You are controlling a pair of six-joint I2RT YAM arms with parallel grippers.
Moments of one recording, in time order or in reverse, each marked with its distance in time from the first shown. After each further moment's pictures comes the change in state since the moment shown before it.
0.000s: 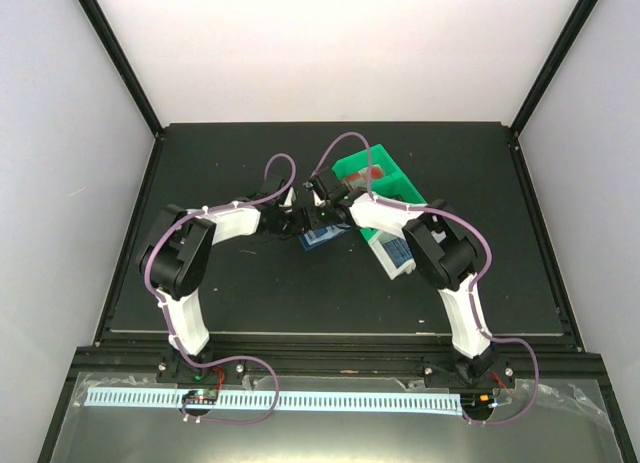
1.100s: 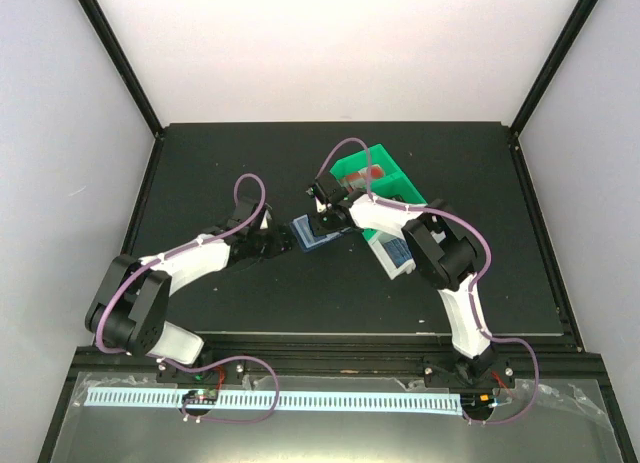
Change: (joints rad) left arm 0.021 -0.393 -0.334 0.007 -0.050 -0.112; right arm 0.007 0.001 -0.005 -0.100 0.000 0.019
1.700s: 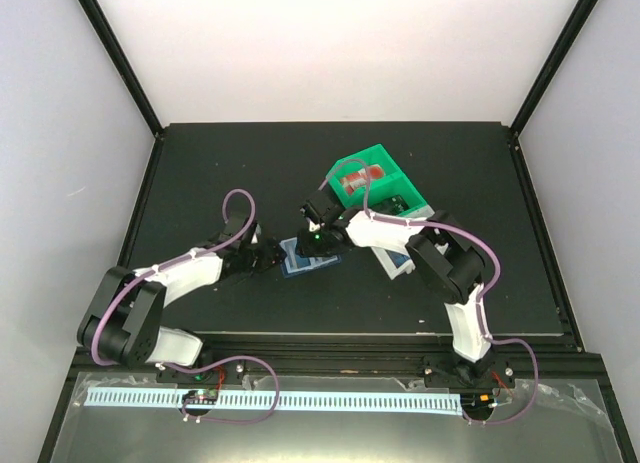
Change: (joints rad) left arm 0.037 -0.084 -0.147 0.011 -0.014 -0.049; right arm 0.098 -0.102 -0.151 0.052 -0.172 0.320
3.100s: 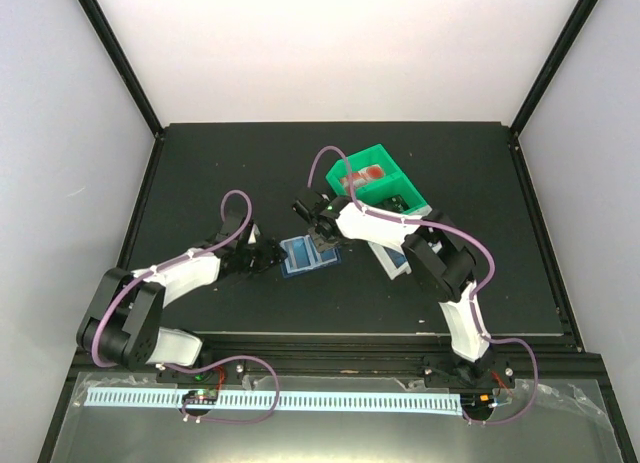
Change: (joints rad) left arm 0.022 -0.013 -0.014 -0.004 0.071 -0.010; right arm 0.033 0.050 0.192 -0.381 0.535 -0.310
